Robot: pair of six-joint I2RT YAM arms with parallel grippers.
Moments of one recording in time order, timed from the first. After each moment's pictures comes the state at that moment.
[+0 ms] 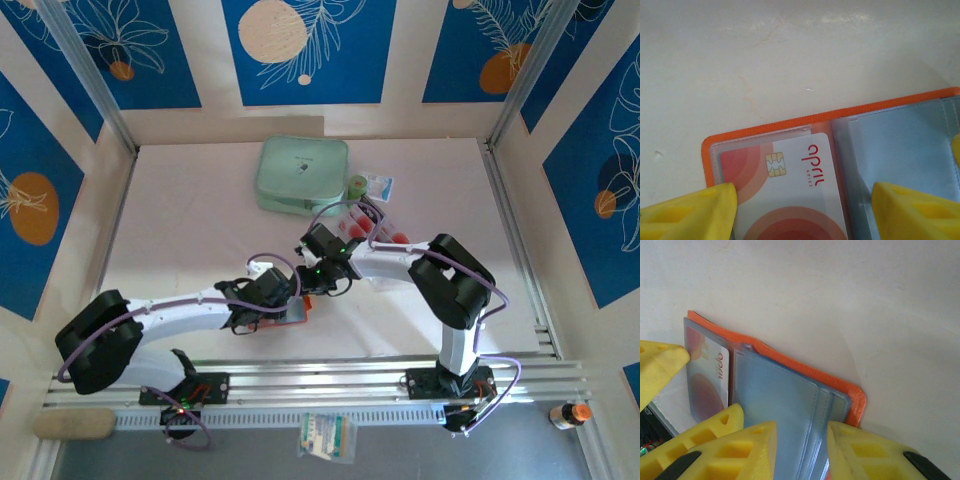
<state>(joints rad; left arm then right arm) -0.92 1.34 0.59 -0.44 -0.34 -0.80 0.84 1.85 1.07 -0.31 -0.41 0.65</state>
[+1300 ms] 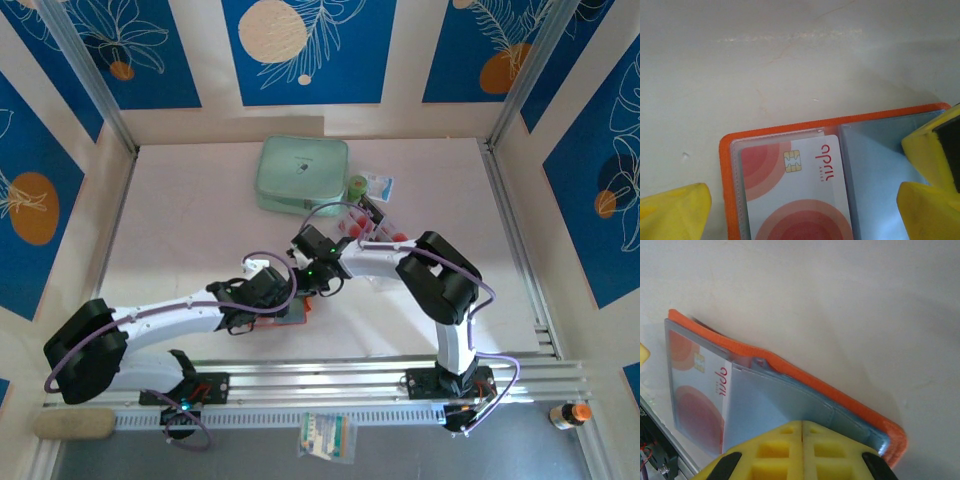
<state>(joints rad) -0.92 1.27 0.59 -0.47 -0.37 -0.79 0.87 1.92 1.14 -0.33 -0.42 0.64</state>
